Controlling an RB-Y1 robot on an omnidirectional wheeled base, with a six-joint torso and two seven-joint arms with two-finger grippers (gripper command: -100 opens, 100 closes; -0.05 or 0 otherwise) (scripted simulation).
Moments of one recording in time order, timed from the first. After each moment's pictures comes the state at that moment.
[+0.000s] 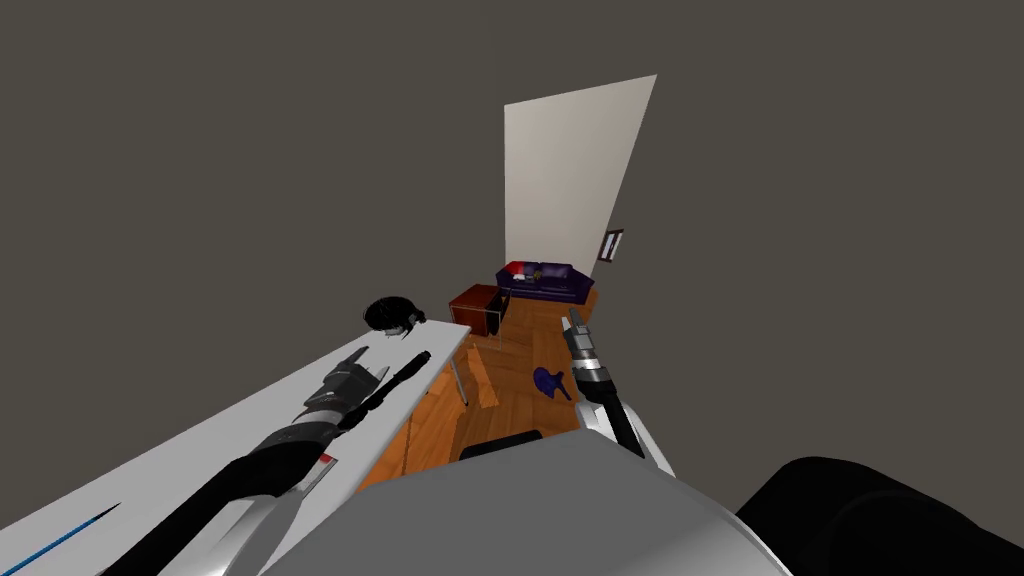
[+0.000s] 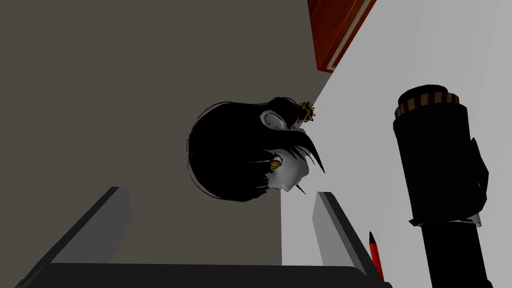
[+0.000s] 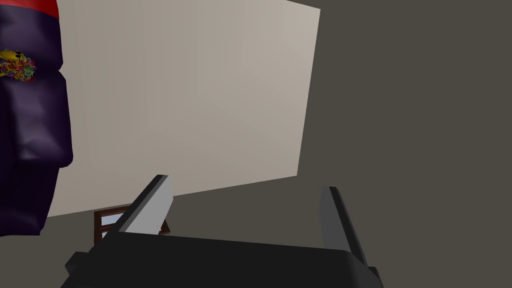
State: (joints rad) left arm 0.63 0.38 0.26 -2.27 0.35 0.21 0.33; right arm 0.54 -0.04 0.01 -2.24 0.11 -0.41 -0.02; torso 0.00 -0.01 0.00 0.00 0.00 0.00
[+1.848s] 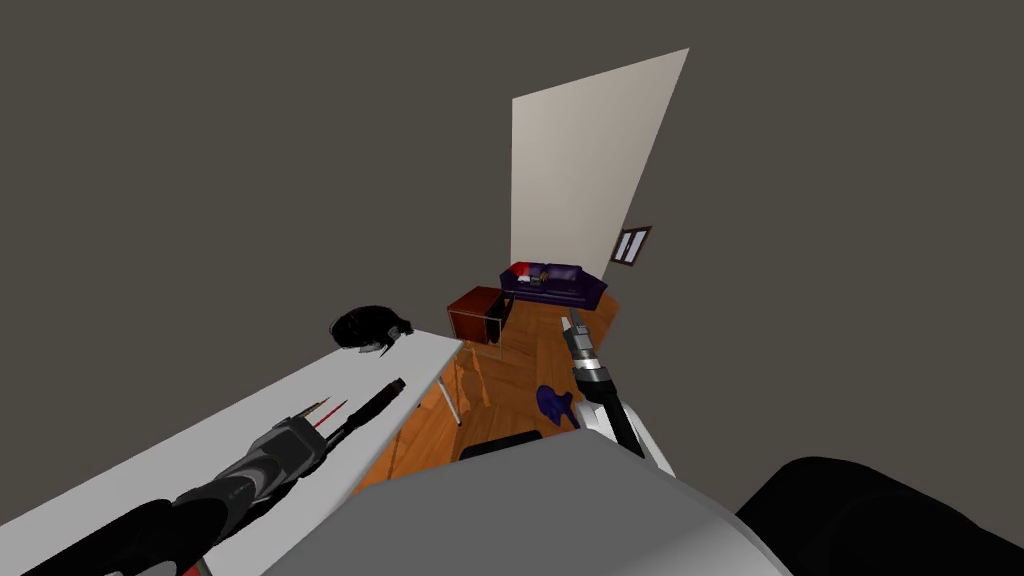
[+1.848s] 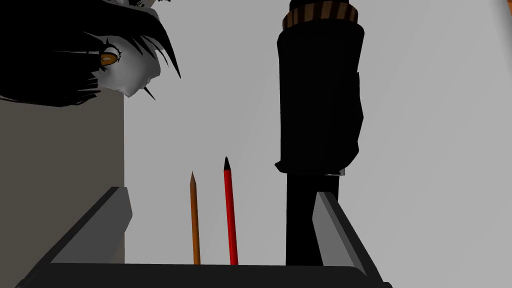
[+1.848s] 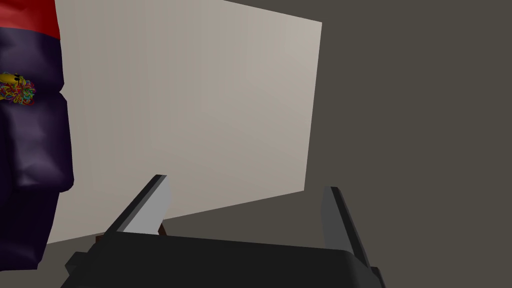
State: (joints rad) left arm 0.74 0.43 0.48 -2.26 0.60 0.74 0.51; right arm 0.54 -0.04 0.01 -2.24 0.11 -0.41 -0.02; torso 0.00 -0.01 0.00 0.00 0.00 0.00
